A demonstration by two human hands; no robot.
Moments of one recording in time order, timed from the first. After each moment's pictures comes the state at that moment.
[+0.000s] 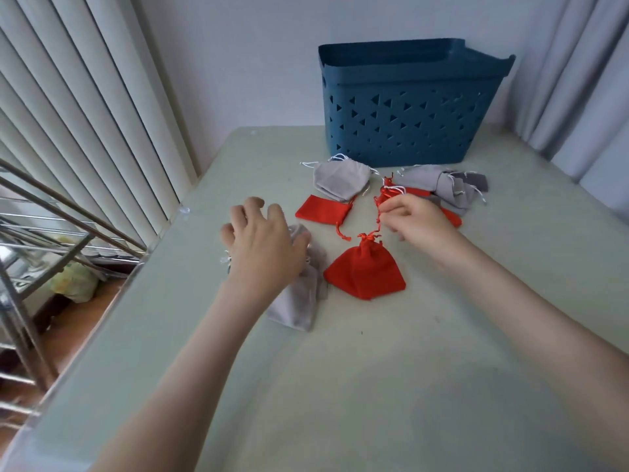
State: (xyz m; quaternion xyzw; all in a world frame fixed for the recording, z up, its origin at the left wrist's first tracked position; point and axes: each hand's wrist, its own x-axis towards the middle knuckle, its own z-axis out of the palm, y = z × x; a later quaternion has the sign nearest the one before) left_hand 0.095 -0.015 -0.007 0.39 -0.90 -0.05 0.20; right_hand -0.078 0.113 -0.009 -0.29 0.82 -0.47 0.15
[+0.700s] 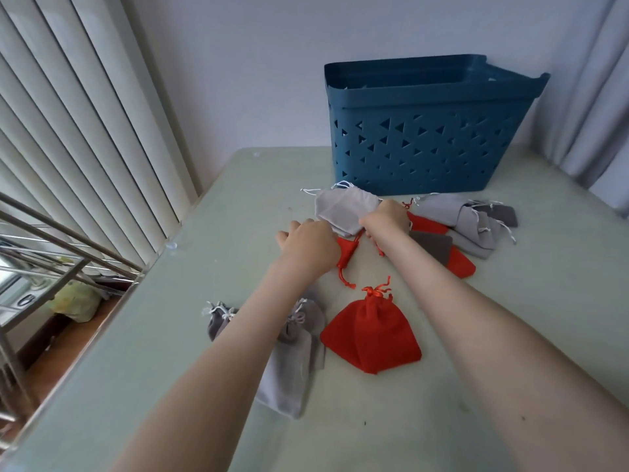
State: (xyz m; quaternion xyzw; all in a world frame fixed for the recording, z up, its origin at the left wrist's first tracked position) left_hand -0.027 -0.054 -0.006 0.37 -0.92 -0.13 0.04; right_hand -0.181 -0.029 -0.049 -0.13 0.90 -0.40 0.12
